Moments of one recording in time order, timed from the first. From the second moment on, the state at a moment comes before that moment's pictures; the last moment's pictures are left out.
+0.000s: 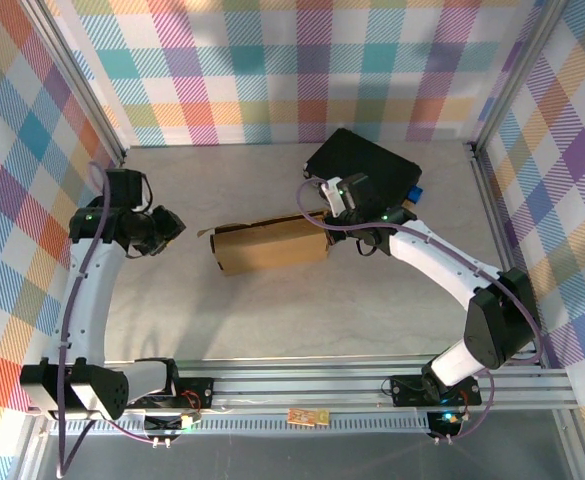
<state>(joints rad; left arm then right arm) -0.01 1.22 1.34 -1.14 0.17 -0.62 0.60 1.53 1.21 -0.48 -0.01 0.05</state>
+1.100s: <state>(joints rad) -0.19 1.35 1.25 -0.94 0.09 0.03 0.60 1.57 1.25 -0.51 -0.02 0.02</state>
